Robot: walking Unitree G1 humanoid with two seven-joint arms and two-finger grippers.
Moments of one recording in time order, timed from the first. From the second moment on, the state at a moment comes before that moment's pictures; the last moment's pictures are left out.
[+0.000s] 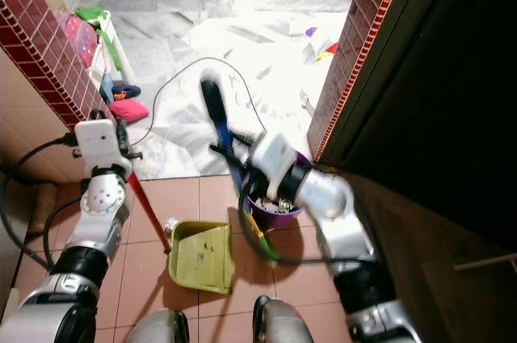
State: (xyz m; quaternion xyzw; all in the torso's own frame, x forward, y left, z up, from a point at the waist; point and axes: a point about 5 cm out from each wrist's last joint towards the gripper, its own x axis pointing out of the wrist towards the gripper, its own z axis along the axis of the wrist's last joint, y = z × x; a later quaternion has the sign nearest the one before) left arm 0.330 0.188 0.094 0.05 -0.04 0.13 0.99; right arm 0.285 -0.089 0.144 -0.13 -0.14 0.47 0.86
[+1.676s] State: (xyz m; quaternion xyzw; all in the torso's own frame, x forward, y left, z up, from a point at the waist) left arm 0.329 0.179 0.094 0.07 -0.03 0.11 0.99; right arm 0.289 -0.065 0.115 -0.13 -0.14 0.45 0.87
